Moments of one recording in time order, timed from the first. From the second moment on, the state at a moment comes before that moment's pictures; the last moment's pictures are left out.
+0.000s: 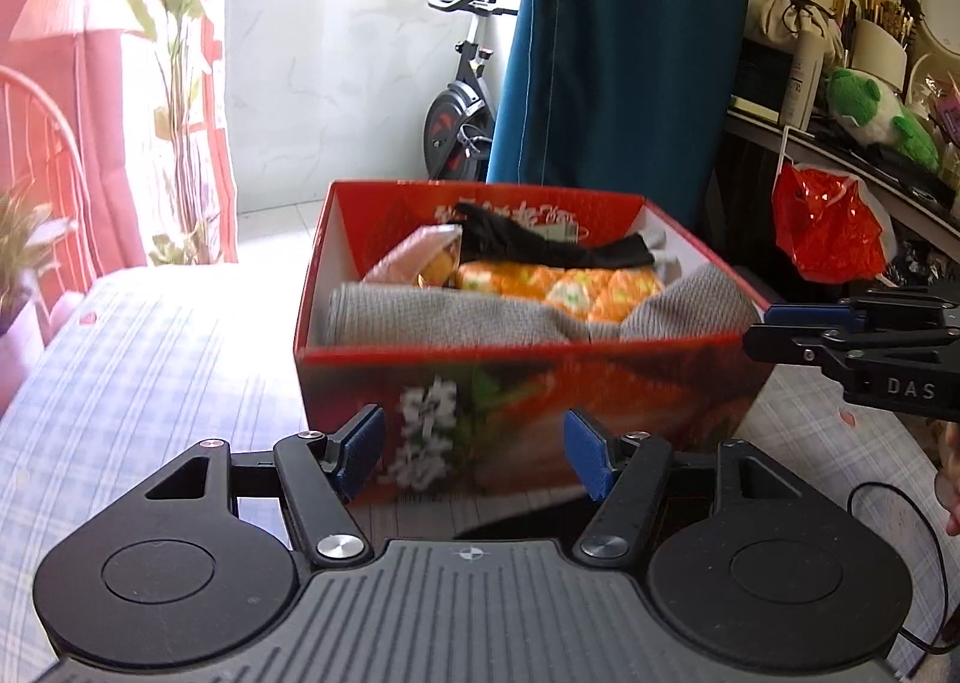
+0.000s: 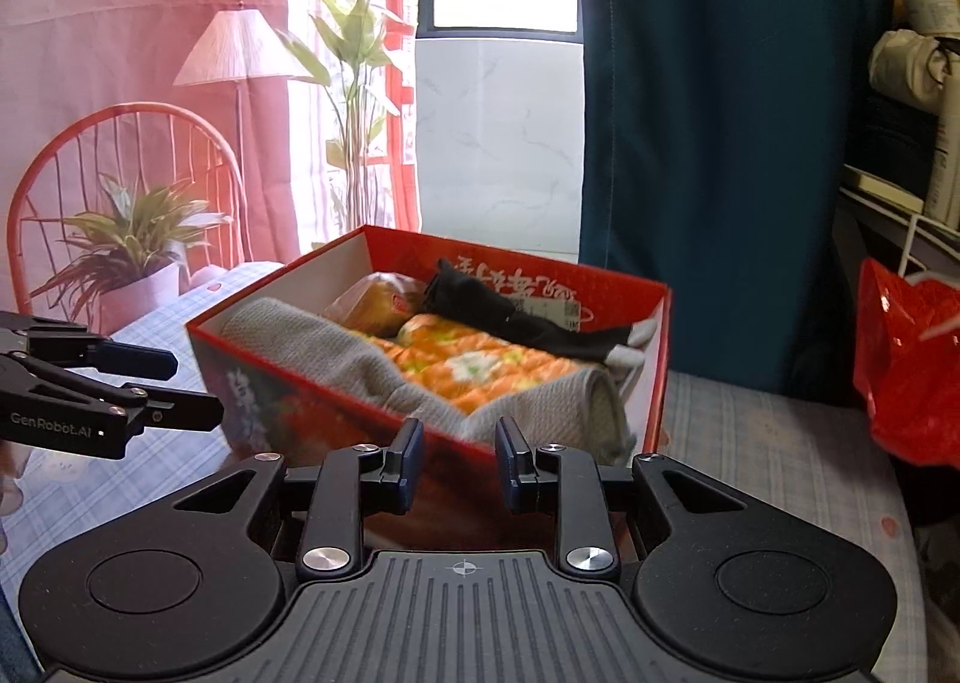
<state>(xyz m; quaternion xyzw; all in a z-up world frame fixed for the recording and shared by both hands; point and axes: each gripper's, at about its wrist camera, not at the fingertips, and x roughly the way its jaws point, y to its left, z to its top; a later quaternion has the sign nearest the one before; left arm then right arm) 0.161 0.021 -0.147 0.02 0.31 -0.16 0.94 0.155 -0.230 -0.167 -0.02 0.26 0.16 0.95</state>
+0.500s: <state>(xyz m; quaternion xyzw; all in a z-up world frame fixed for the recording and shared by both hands) 0.161 0.032 -0.193 0.01 0.36 -0.14 0.92 0.136 -0.227 -0.237 -0.01 0.31 0.15 0.94</state>
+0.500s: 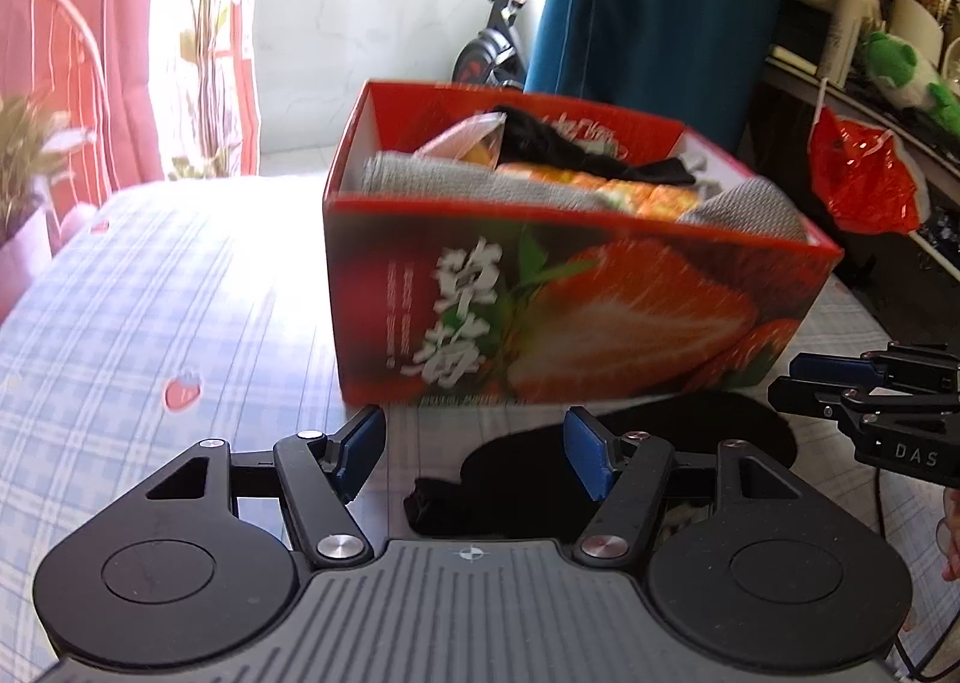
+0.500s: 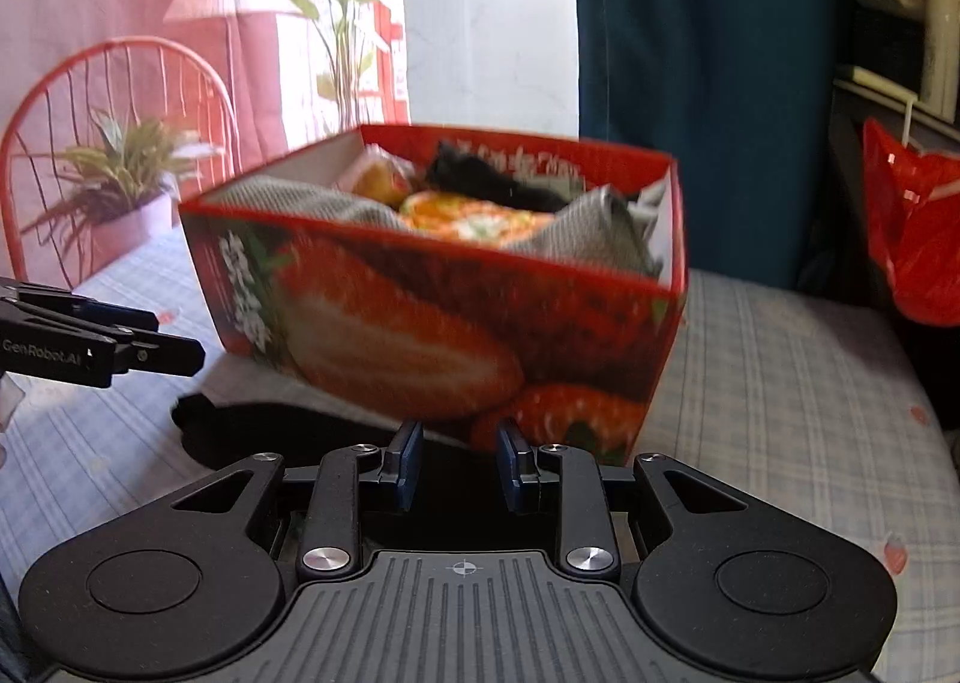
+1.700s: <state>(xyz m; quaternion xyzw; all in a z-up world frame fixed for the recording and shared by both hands) 0.166 0.047 -0.236 -0.04 0.42 -0.13 0.90 0.118 -0.222 -0.286 -0.02 0.30 0.15 0.94</state>
